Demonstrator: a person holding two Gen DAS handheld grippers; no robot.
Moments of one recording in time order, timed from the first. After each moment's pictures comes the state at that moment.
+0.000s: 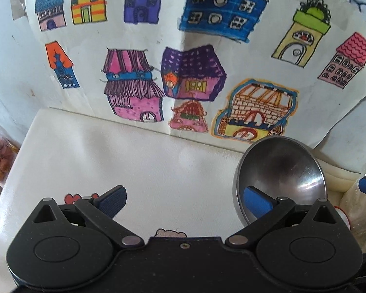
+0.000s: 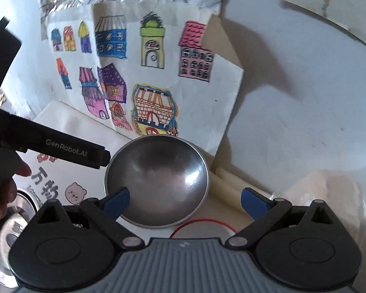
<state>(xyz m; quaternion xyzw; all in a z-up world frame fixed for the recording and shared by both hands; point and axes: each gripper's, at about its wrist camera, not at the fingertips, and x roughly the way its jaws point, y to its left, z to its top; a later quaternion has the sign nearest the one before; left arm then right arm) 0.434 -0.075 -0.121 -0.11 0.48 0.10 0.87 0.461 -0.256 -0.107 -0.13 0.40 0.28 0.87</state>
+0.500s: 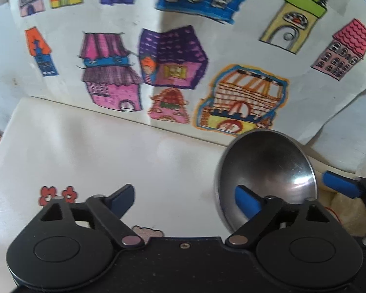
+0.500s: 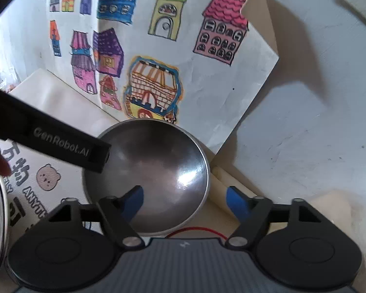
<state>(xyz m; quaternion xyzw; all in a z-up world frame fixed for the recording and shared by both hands) 0.450 -0.086 -0.129 -0.14 0.49 0.07 0.86 0.468 -0.231 -0.138 -0.21 0.40 0.25 0.86</state>
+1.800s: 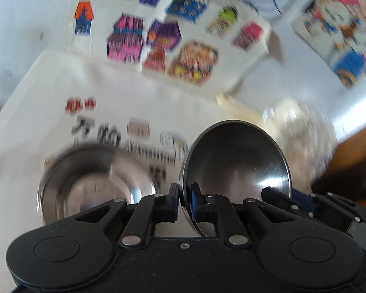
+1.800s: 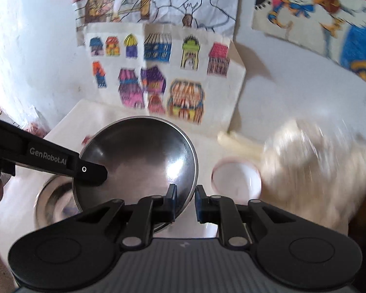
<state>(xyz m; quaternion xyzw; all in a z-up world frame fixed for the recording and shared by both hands) 0.249 -0.078 -0.068 -0.22 0.49 -0.04 0.84 0.302 -0.273 -0.048 -0.09 0.41 0.23 0.88</state>
